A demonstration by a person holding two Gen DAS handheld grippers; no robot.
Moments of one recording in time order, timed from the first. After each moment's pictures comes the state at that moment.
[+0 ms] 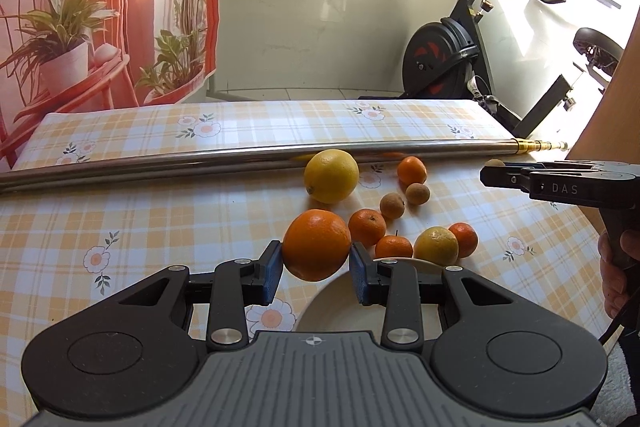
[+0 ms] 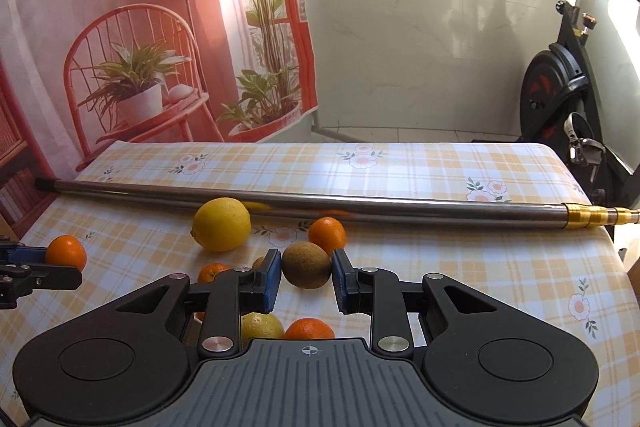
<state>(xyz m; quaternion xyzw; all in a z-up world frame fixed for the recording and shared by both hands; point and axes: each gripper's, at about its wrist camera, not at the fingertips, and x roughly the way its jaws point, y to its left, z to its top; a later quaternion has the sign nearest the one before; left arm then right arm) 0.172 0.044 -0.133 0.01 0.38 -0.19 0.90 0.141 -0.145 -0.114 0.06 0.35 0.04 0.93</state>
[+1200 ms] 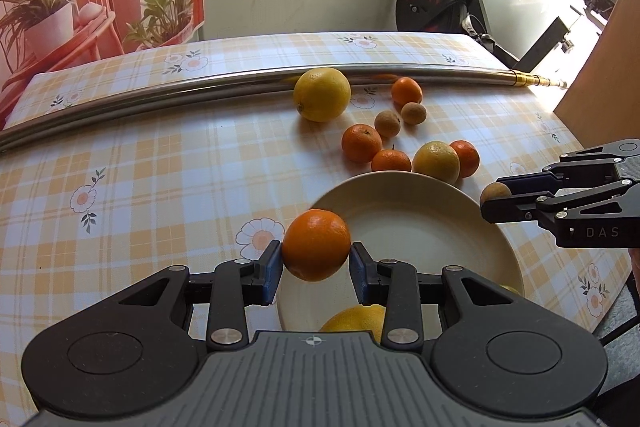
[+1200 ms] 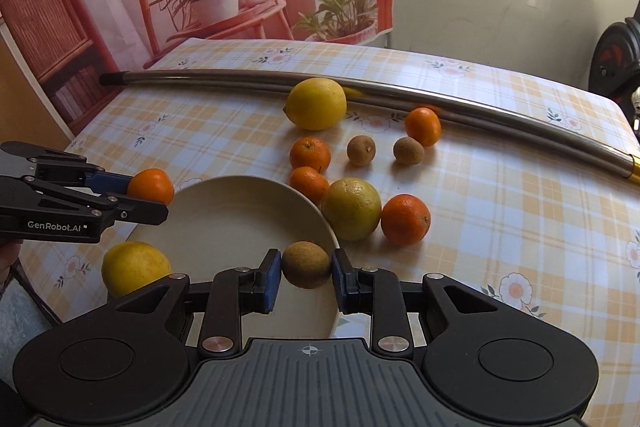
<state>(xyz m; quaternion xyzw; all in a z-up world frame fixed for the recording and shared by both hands) 0.156 0.042 -0.161 0.04 0.45 -0.20 0.87 0.103 -0.099 -0.134 0.03 0.47 0.15 0.87</state>
